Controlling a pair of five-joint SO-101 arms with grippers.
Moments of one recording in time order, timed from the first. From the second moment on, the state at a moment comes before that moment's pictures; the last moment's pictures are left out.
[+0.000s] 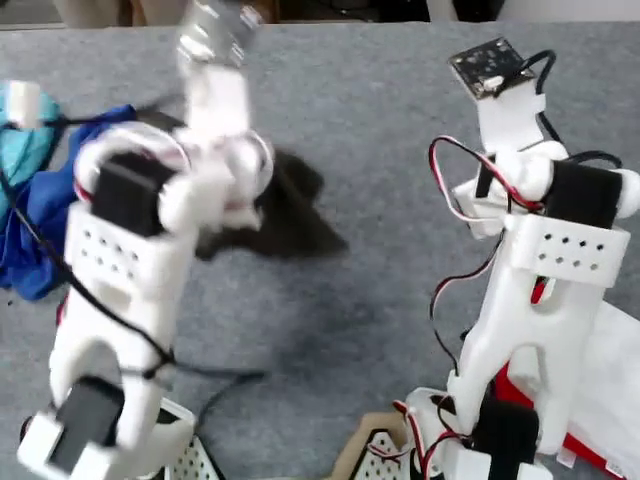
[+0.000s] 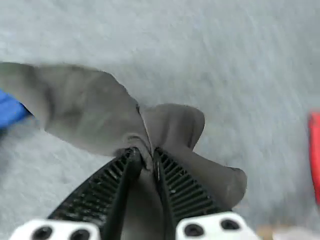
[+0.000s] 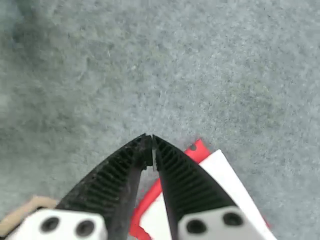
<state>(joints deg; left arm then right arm) 24.0 -17.8 -22.9 98.9 -2.1 9.4 -18.3 -10.6 101.1 29.5</state>
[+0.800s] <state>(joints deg) 11.9 -33.6 8.8 100.2 -0.5 7.6 -14.6 -1.7 101.1 45.2</state>
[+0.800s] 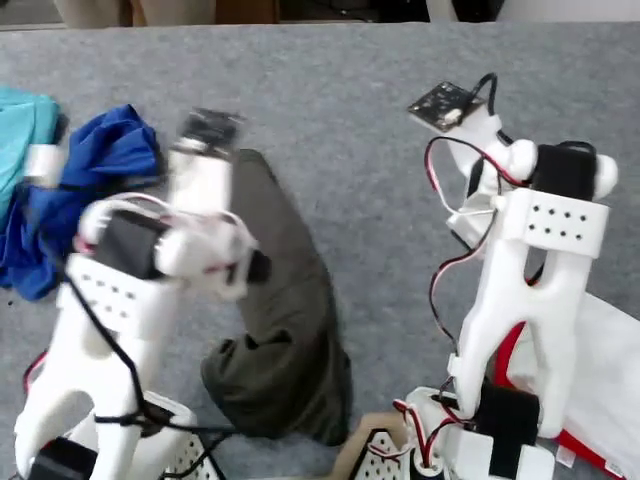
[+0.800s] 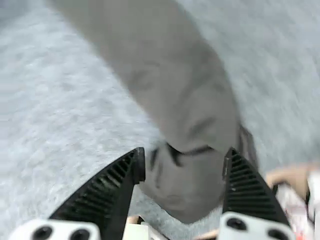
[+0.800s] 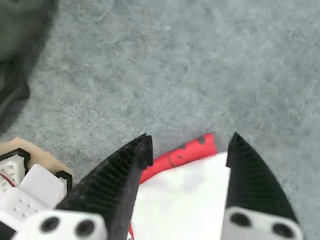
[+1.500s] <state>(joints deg) -34.5 -44.3 45.3 75.2 -11.5 -54.9 -14.5 19.2 101.1 31.0</state>
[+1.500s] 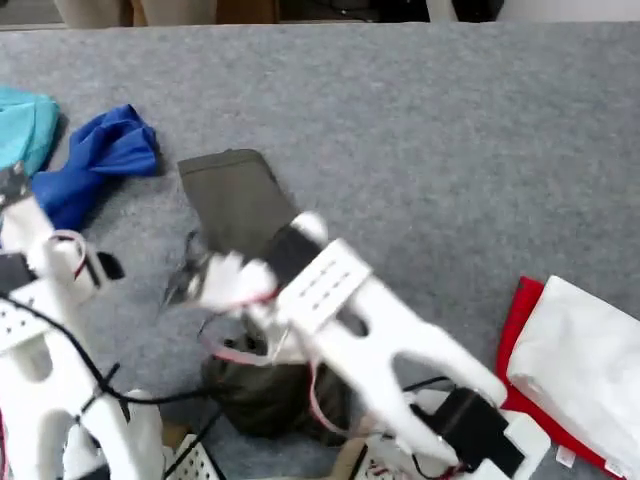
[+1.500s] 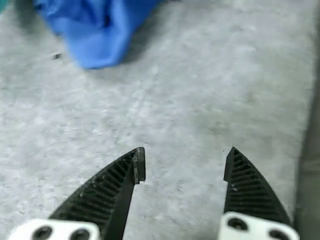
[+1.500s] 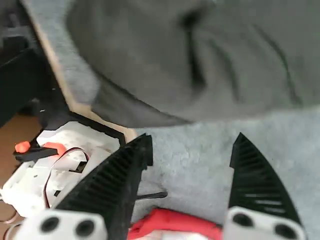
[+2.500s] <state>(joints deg) -60.0 -75.3 62.5 71.4 -10.8 -58.5 -14.5 43.6 70.2 31.2</state>
